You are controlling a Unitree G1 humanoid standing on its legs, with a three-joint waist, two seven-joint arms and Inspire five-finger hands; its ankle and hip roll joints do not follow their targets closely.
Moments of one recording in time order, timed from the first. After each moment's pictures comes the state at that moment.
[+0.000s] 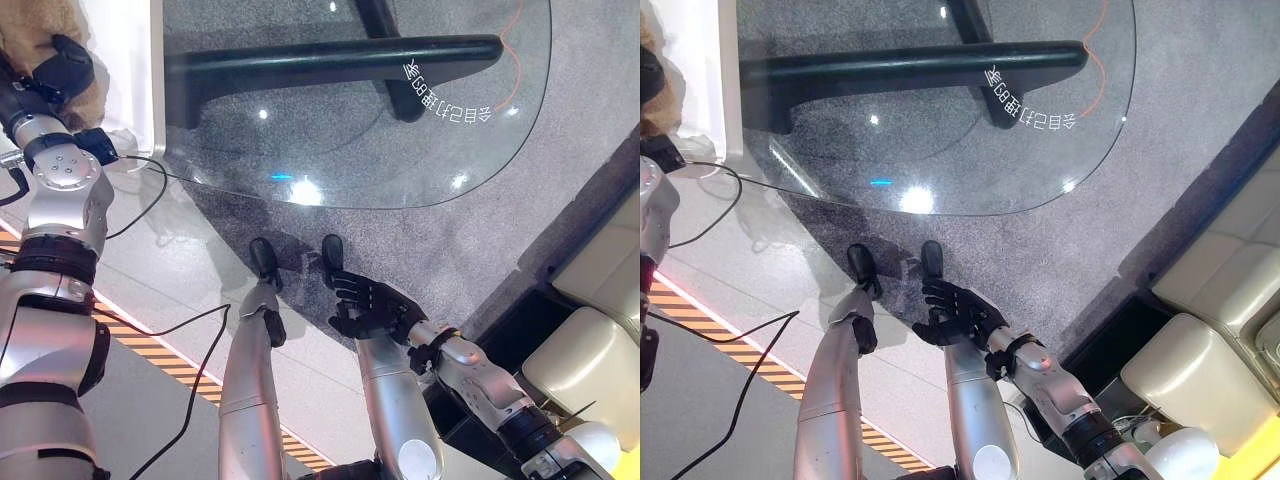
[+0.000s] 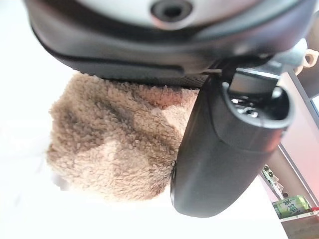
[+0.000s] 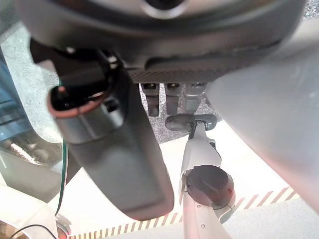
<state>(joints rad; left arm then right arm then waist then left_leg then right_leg) -1.13 0.89 -0.39 0.93 -0.63 -0.17 0.60 -0.24 -0.48 0.49 0.19 0.57 0.10 0.19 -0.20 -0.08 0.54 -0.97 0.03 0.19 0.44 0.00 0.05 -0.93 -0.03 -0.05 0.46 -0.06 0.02</state>
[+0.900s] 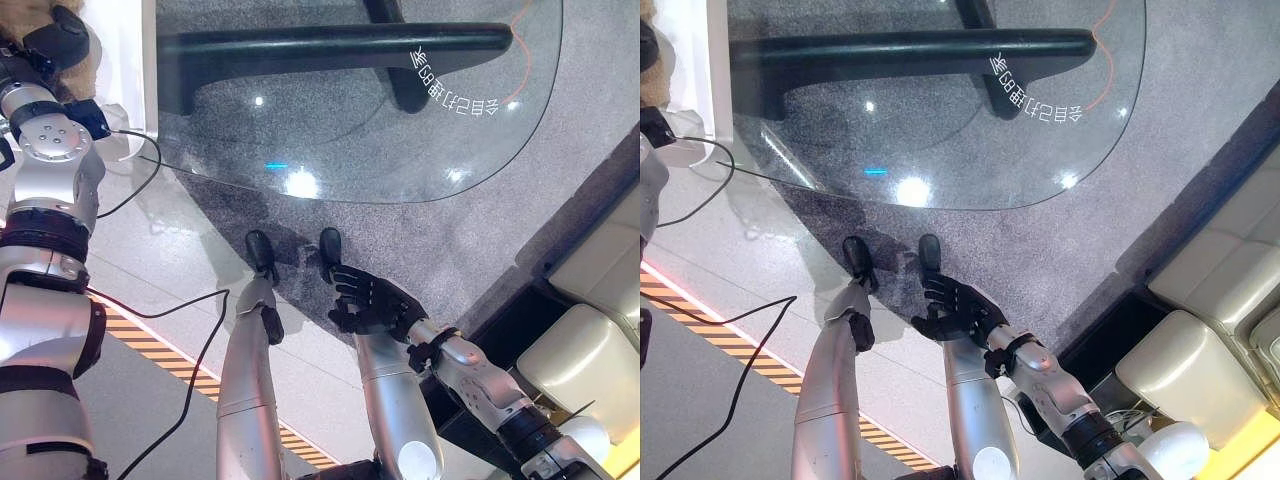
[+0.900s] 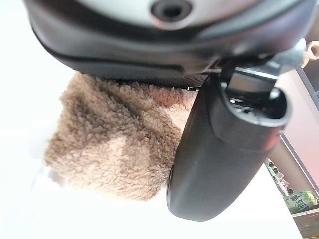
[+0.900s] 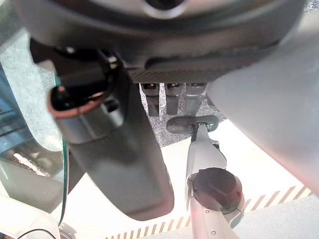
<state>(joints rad) -1.23 0.89 -0.42 0.96 -0.62 -0.14 0.57 -0.24 -0.48 0.50 0.19 0.63 0.06 0.15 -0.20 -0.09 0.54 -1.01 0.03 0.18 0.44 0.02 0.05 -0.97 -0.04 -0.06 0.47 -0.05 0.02</state>
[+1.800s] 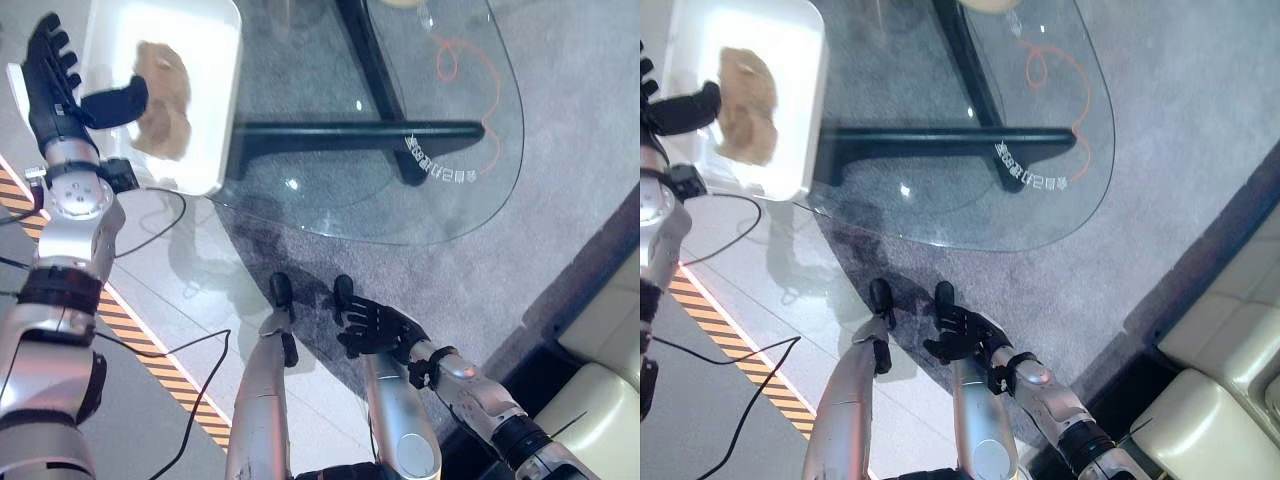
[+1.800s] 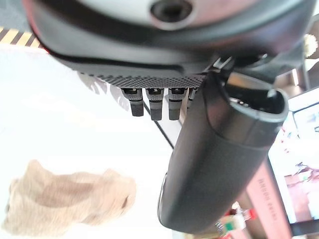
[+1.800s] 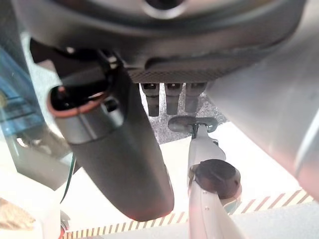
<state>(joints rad) -0.79 0.89 -0.21 0.59 -0.59 -0.15 0.39 -0.20 -0.42 0.51 0.40 0.61 0.11 0.14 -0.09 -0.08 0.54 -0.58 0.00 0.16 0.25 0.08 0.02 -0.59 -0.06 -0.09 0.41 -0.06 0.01</state>
